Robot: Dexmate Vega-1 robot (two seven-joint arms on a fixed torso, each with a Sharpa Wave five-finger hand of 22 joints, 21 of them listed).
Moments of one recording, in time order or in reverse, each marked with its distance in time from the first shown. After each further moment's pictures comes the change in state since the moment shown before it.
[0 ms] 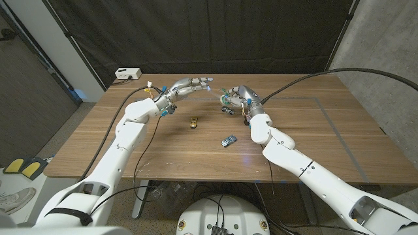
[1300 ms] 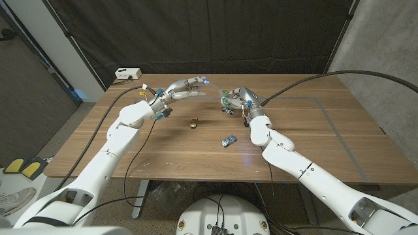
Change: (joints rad) left arm 0.058 0.111 0.053 -0.063 0.005 -0.054 0.134; left_hand 0.005 -0.229 -0.216 -0.066 0.018 -0.243 -0.126 -0.263 -0.243 -0.171 0.046 -0.025 0.028 -0.102 0.044 0.002 -0.066 -0.074 0.011 -0.018 -0.009; right arm -0.006 0.003 -0.004 0.016 -0.001 0.013 -0.023; right_hand 0.001 -0.001 0.000 0.000 0.001 0.007 0.000 -0.008 0.002 0.002 -0.002 -0.012 0.063 0.002 0.002 0.000 0.017 0.000 0.000 0.027 -0.037
